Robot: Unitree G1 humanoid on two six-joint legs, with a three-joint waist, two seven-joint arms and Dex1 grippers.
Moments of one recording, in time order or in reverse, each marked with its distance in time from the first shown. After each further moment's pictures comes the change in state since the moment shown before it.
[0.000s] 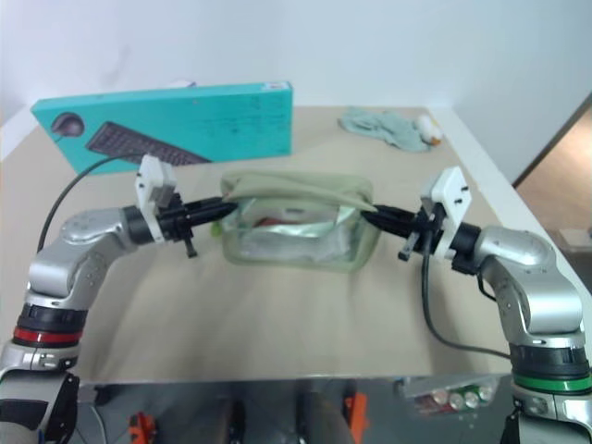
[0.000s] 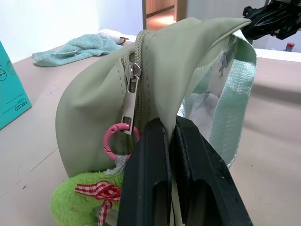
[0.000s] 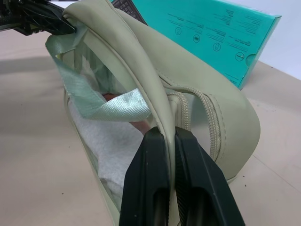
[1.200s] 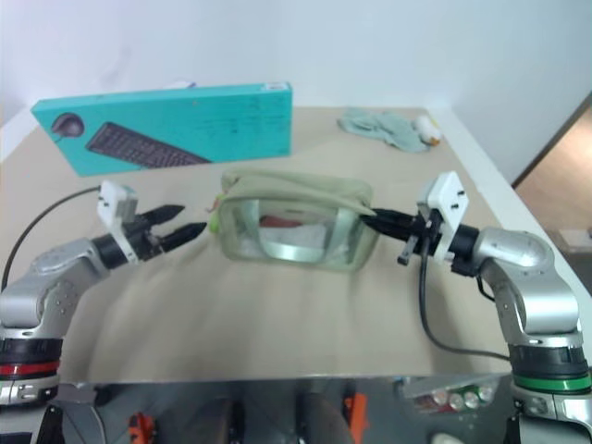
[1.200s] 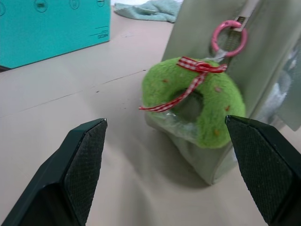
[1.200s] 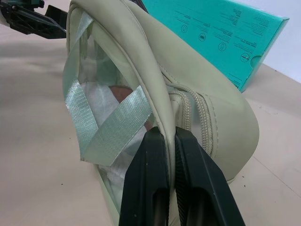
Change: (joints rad) left arm 0.188 0.006 0.159 0.002 -0.051 0.096 0.165; right arm 0.008 -0.012 0.020 0.021 -0.031 -0.066 0.030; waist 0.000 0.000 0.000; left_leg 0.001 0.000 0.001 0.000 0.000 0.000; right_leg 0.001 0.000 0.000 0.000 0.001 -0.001
